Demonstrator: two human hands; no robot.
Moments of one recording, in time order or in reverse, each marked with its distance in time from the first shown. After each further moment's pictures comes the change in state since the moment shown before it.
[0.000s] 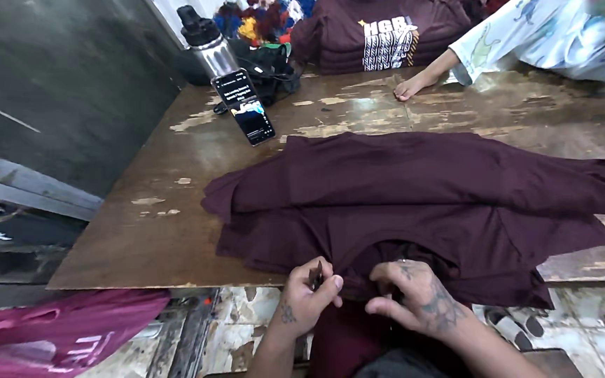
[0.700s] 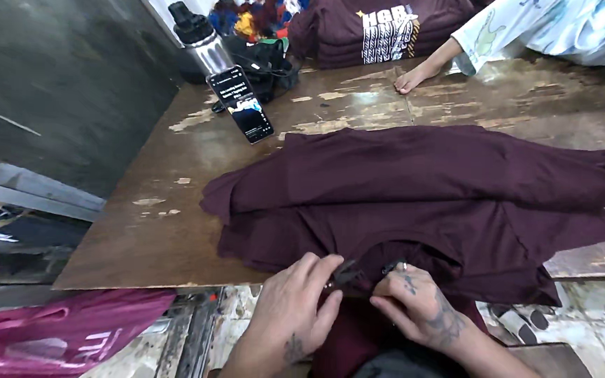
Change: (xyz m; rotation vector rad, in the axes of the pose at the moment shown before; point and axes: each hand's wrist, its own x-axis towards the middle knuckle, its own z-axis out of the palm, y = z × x) left_hand 0.005 0.056 -0.008 1.086 -0.232 0.169; right_hand -0.002 -0.012 0.000 0.050 0.033 0.006
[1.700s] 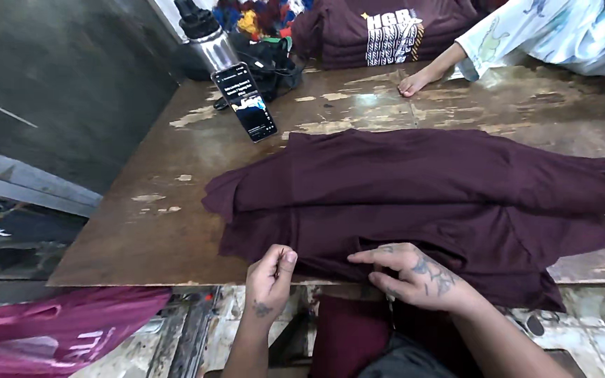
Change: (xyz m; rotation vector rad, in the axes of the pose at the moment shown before) left_hand -0.012 -0.068 0.039 -0.446 0.486 -0.188; right_hand 0.038 0.024 -0.008 0.272 -0.315 0.119
